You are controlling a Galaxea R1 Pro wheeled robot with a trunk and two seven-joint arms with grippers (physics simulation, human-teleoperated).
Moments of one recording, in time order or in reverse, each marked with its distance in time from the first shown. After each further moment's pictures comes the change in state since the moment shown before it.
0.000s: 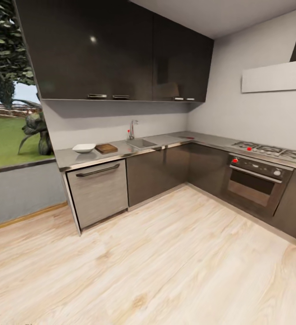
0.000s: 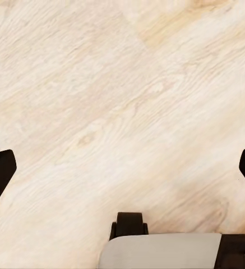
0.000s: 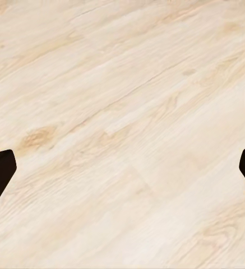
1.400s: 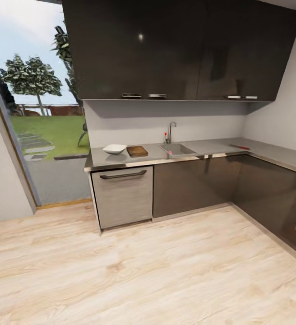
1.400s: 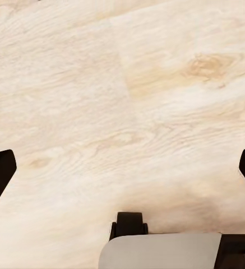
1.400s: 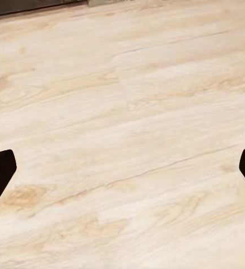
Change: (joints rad) left arm 0.000 0.000 0.000 0.000 0.000 0.000 0.000; right arm 0.000 0.000 0.000 0.000 0.000 -0.001 0.001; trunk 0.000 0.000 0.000
